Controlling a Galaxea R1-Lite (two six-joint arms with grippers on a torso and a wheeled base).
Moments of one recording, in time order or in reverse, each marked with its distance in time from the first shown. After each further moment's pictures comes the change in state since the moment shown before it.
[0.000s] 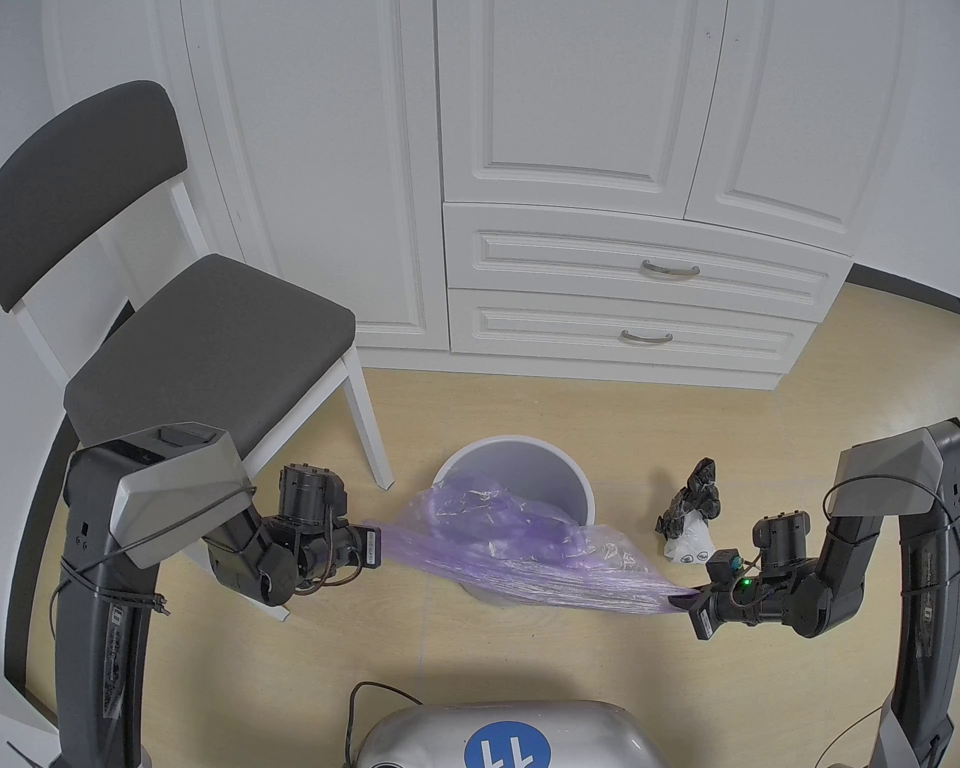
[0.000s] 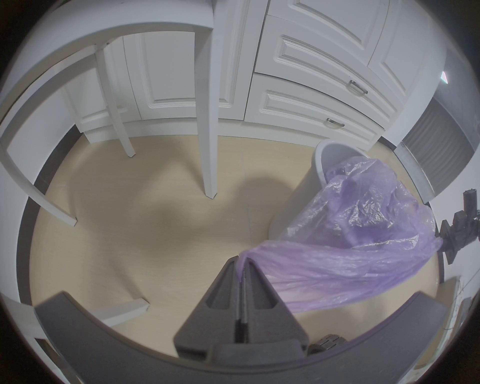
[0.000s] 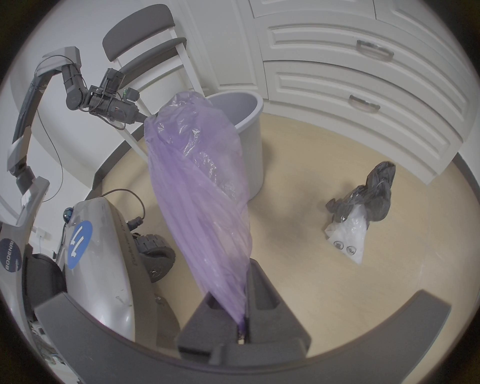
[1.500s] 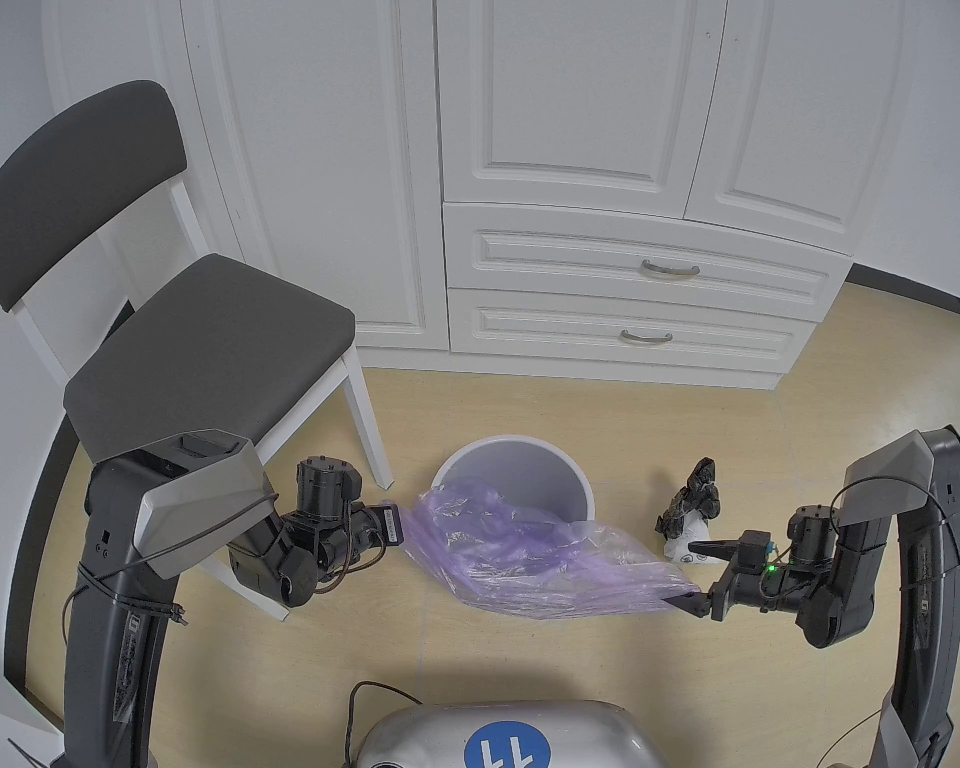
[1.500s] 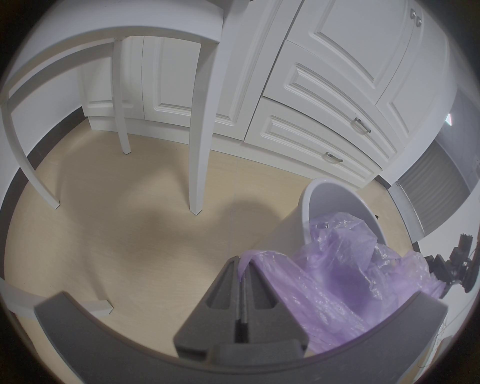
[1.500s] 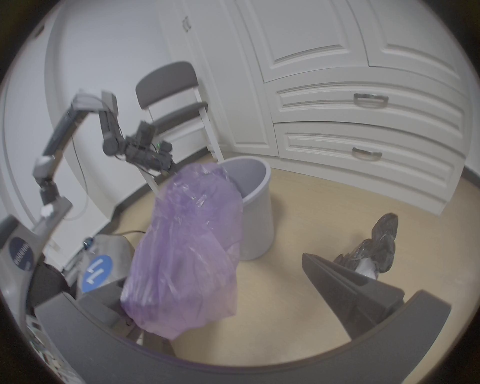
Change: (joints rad) left arm -0.039 0.051 -0.080 -0.107 0.006 -0.191; right arm -0.102 0.070 0.074 -0.441 0.350 0.123
